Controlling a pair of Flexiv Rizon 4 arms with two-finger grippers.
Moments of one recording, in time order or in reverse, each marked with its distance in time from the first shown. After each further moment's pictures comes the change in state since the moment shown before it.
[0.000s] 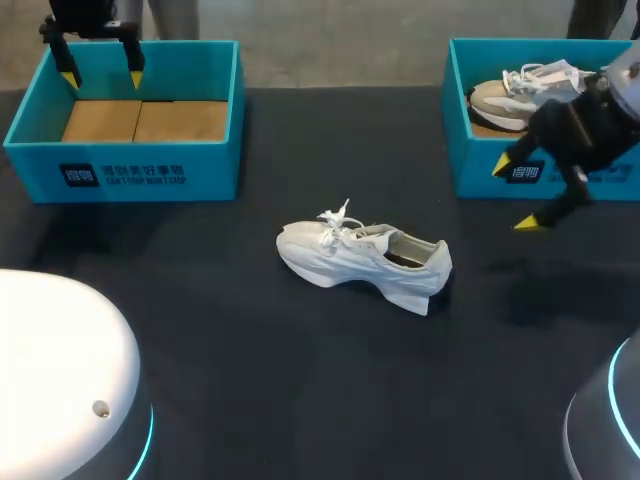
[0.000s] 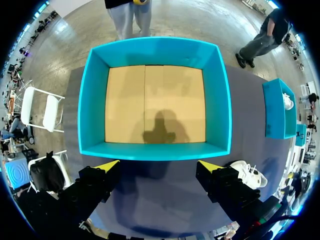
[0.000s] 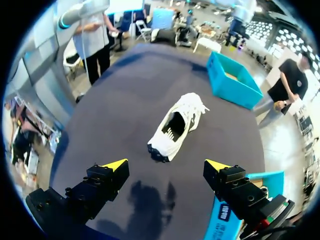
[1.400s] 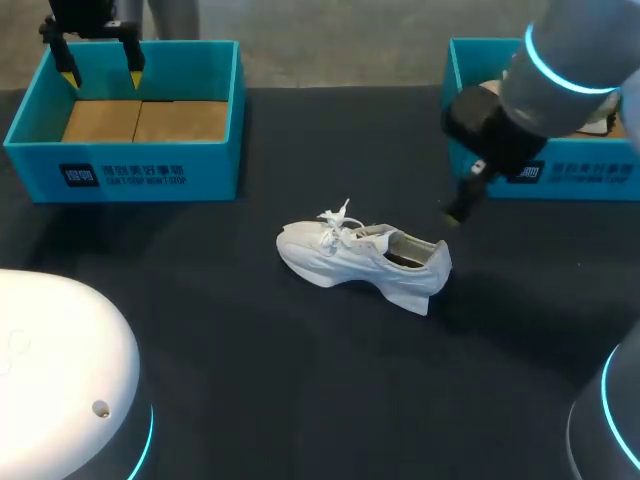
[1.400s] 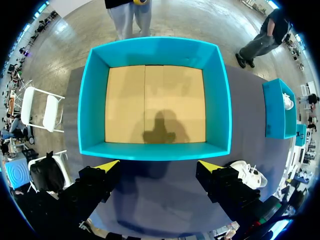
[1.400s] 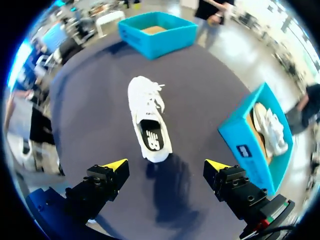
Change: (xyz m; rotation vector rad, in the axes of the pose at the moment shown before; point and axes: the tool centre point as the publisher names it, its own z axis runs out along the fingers) left arm 0.000 0.000 0.000 0.000 0.000 0.000; right arm 0.000 0.058 0.021 0.342 -0.251 0.751
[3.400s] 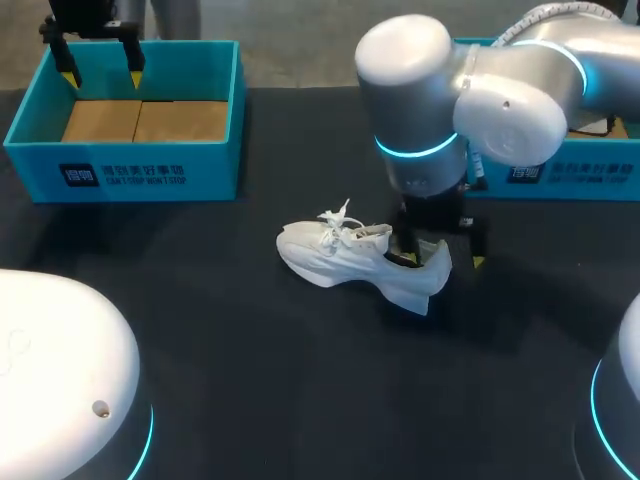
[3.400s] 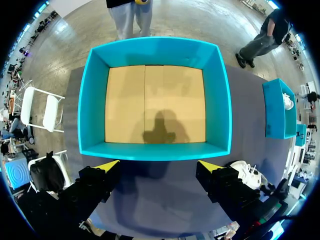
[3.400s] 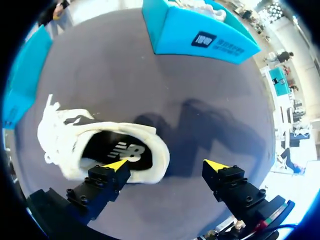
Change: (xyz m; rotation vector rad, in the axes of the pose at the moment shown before) left arm 0.000 0.000 0.000 0.000 0.000 0.000; right arm 0.039 -0.016 0.108 0.343 -0.387 1.153
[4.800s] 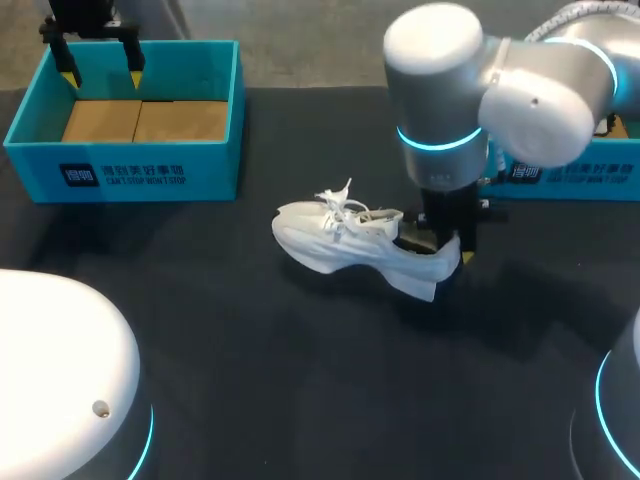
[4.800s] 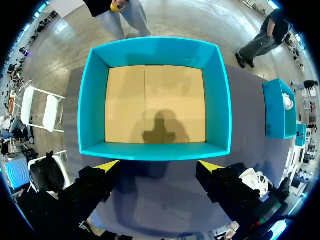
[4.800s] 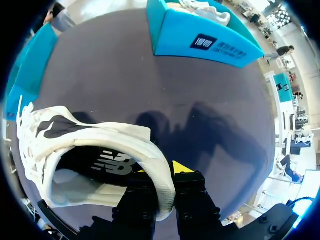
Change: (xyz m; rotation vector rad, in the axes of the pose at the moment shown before) left arm 0.000 0.000 0.000 0.000 0.000 0.000; right arm -0.020 0.004 0.007 0.019 0.015 -0.046
